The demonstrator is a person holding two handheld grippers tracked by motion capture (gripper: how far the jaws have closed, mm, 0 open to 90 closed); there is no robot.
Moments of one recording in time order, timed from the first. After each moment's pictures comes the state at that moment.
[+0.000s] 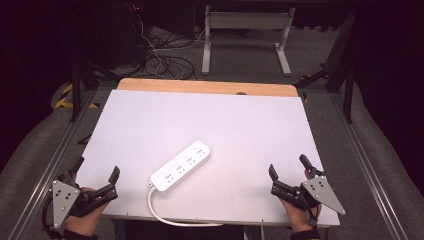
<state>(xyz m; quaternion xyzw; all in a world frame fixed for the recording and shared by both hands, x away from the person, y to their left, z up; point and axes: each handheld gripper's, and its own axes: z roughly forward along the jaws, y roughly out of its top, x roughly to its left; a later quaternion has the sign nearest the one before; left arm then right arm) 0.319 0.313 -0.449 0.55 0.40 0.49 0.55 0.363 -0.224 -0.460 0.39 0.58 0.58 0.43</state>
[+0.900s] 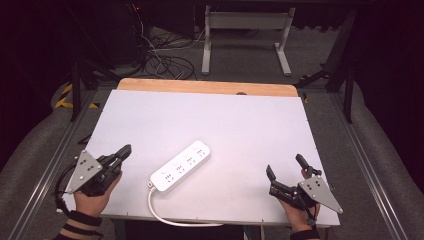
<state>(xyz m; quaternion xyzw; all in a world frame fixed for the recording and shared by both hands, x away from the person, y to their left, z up) 0.364 0.278 -0.399 0.71 0.32 0.35 0.51 0.365 -0.221 -0.460 0.38 0.59 0.57 0.42</state>
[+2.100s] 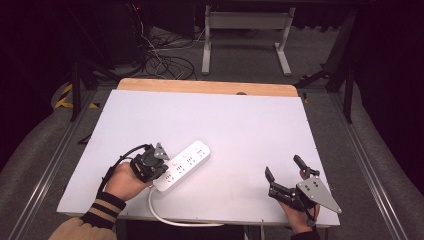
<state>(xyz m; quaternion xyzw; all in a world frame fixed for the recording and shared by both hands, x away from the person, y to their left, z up) 0.433 0.197 -0.435 0.92 0.31 0.14 0.20 0.362 -0.219 -0.460 0.37 0.61 0.56 0.42</state>
